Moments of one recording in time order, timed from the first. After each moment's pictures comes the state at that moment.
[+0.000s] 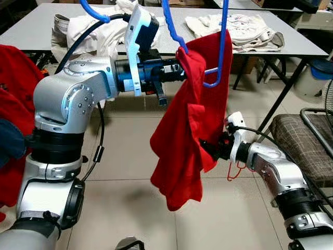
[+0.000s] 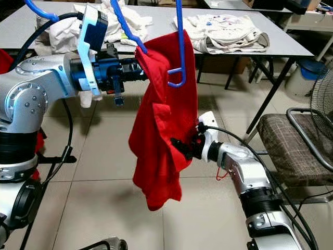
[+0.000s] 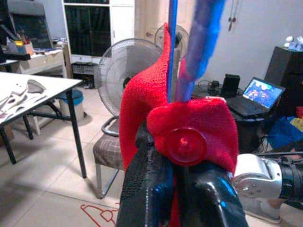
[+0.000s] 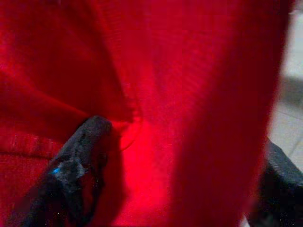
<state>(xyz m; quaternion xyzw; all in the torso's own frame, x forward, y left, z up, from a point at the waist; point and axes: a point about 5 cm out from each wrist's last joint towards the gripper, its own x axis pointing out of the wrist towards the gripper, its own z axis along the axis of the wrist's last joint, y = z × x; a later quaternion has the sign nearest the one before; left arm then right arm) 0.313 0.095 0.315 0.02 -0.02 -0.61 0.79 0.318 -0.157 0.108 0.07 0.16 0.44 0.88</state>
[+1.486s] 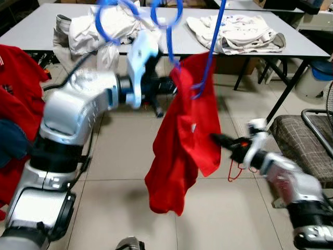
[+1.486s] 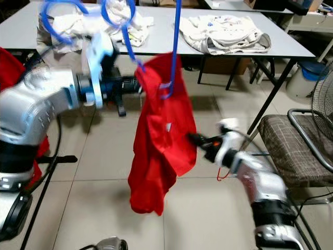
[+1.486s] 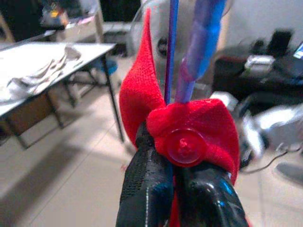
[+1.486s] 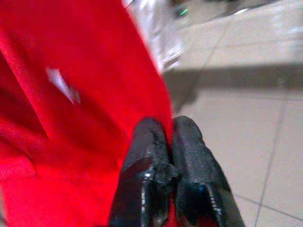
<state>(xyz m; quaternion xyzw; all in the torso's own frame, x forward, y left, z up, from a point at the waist) 0.326 0.105 0.270 0.11 0.02 -0.53 0.84 0.307 -0.201 0.105 0.19 0.15 0.31 0.92</state>
